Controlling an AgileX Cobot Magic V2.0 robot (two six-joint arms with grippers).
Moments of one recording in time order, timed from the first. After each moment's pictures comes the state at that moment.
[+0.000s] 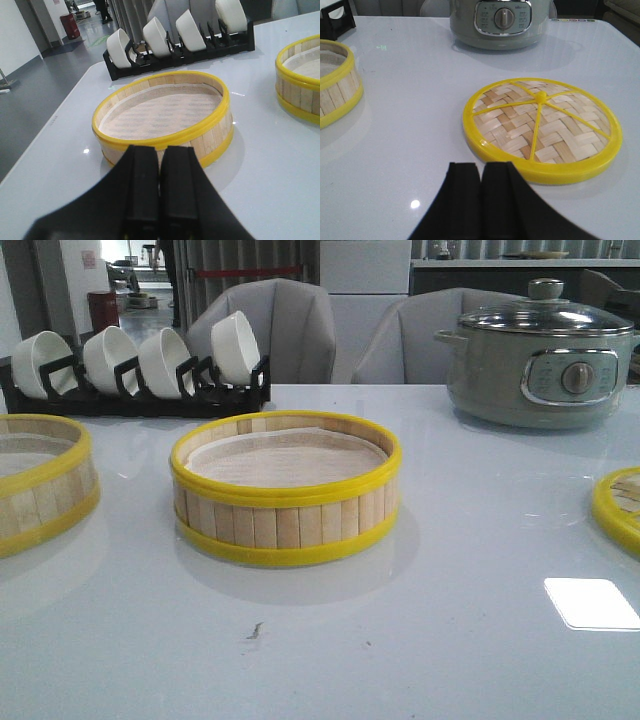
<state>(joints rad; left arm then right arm) -0.07 0.00 0.01 0.28 0.23 -0.07 -0.02 -0.01 0.03 0.00 0.26 0.05</state>
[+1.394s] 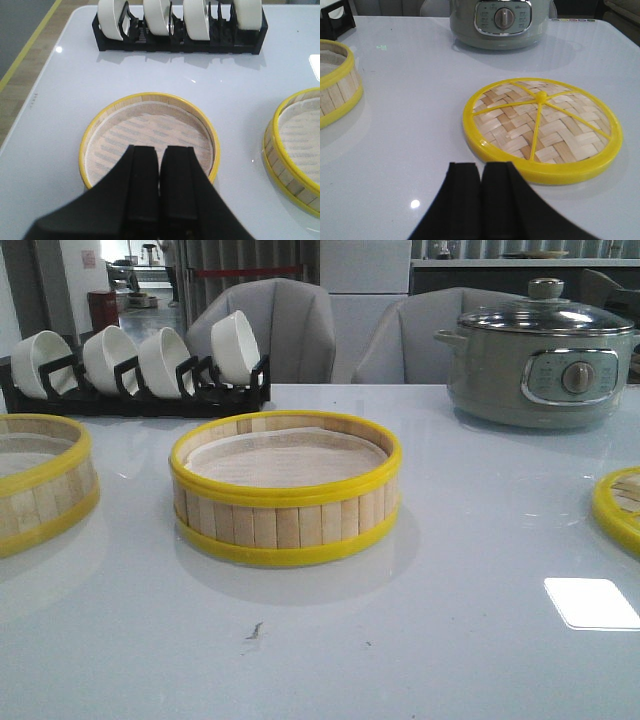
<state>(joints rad) -0.07 0.95 -0.96 0.11 0.63 -0.13 -0.02 -0.01 0.03 0.00 0.26 0.05</state>
